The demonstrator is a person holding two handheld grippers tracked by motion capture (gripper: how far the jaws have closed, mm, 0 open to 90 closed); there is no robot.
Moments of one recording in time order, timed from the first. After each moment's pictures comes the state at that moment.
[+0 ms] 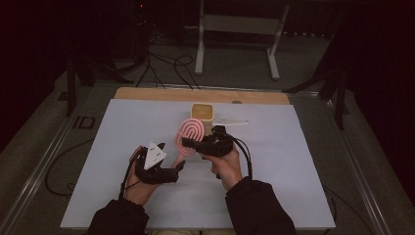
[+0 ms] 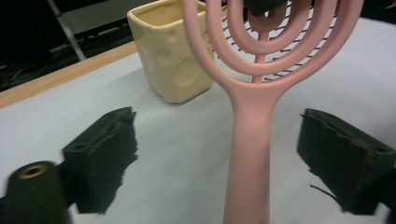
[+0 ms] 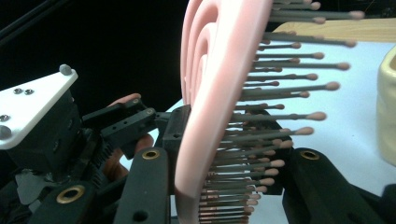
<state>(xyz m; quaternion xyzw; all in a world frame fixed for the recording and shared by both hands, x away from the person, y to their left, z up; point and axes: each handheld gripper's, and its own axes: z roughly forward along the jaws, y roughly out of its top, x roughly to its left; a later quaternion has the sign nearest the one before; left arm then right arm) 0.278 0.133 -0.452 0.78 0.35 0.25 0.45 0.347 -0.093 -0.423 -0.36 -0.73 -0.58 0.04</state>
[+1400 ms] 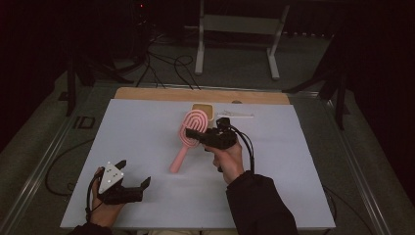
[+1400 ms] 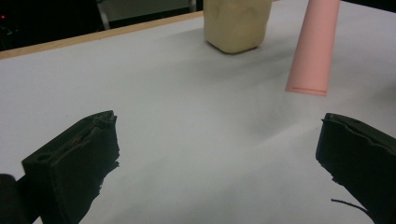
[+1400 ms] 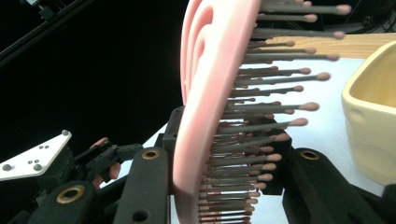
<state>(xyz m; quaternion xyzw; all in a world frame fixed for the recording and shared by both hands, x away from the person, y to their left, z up) 0.233 0.225 -0.495 0.74 0.41 0.26 0.46 0.361 -0.102 -0.411 -0.39 -0.71 -0.59 0.04</state>
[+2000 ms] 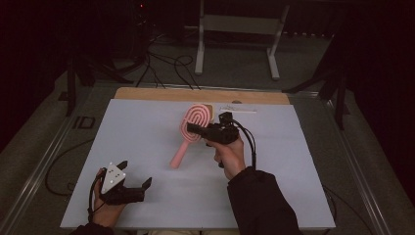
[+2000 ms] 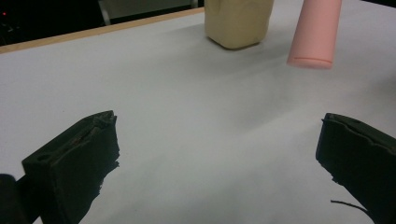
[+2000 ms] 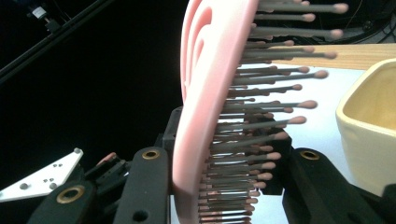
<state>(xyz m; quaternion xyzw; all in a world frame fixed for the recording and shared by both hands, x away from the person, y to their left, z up) 0.235 0.221 -0.501 0.74 0.41 0.27 0.46 0.369 -0.106 -0.400 -0.39 -0.70 -0.60 0.04</state>
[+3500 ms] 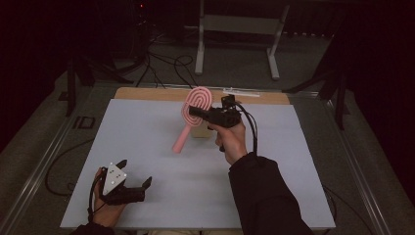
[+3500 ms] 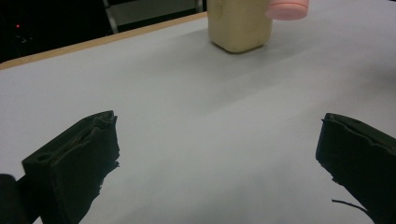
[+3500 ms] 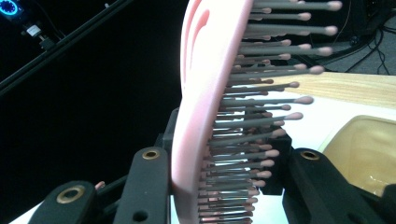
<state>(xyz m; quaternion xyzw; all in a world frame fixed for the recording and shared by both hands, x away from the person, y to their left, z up) 0.233 0.219 -0.496 0.74 0.40 0.29 0.45 0.399 -0.108 -0.370 -0.40 -0.69 -0.61 0.02</state>
